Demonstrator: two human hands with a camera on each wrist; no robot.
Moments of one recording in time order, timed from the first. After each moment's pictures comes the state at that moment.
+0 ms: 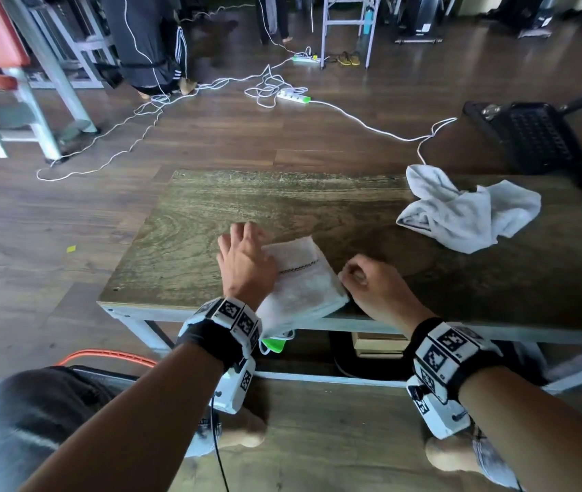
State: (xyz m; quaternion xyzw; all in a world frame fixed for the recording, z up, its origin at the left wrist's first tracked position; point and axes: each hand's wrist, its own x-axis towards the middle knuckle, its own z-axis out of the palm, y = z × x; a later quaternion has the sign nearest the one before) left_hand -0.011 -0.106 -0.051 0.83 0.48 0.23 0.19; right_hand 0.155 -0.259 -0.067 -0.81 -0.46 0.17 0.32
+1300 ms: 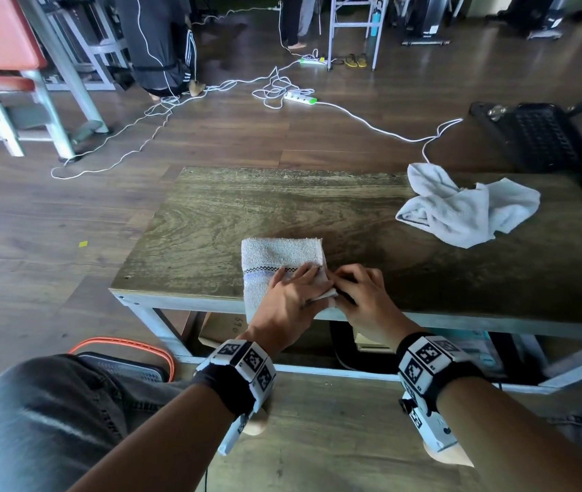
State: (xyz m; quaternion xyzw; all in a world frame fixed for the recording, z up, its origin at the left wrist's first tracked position) left_hand -0.022 -0.173 -0.095 0.94 0.19 0.19 0.23; right_hand 0.135 -0.281 -0.109 -0.76 -0.58 0.11 0.27
